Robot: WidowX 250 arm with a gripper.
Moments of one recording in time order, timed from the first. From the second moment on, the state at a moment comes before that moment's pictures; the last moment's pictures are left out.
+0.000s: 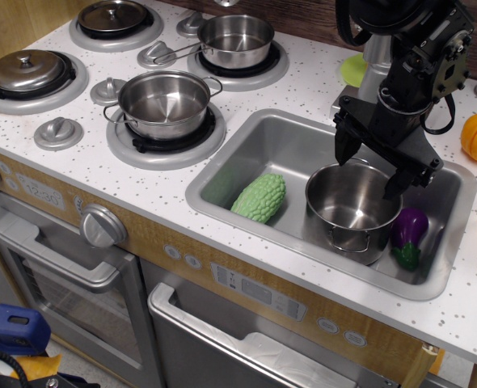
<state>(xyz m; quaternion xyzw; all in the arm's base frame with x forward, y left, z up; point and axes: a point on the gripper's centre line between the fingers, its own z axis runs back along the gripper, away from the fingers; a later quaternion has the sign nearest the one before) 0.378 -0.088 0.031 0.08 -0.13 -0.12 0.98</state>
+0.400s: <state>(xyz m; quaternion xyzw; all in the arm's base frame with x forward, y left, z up) 0.372 -0.083 0.012 0.07 -0.10 -0.12 0.99</state>
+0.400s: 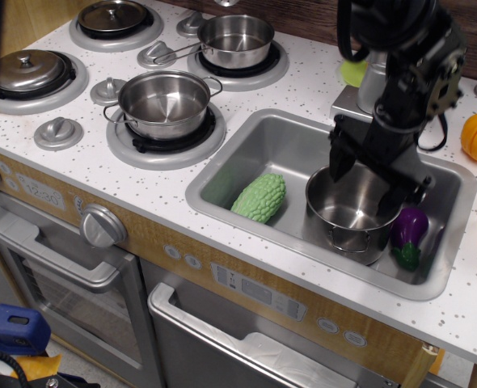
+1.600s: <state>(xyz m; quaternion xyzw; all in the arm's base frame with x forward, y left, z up) 0.379 -0.043 0.008 0.05 -0.10 -0.08 0.99</state>
